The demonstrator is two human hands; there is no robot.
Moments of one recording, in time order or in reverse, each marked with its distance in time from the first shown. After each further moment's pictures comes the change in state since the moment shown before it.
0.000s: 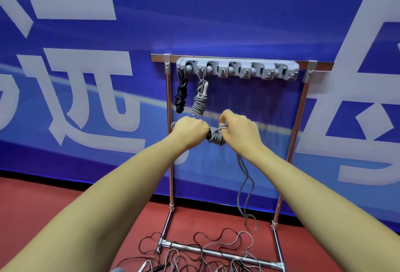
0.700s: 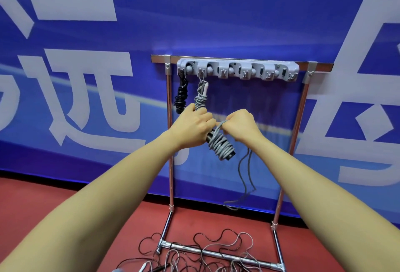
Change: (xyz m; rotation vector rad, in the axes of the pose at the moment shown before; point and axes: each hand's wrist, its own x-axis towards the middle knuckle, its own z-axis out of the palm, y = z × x) left_hand 0.002 -0.014 0.012 -0.136 0.756 0.242; right_hand 0.026 0.006 0.001 0.411 -0.140 0.374
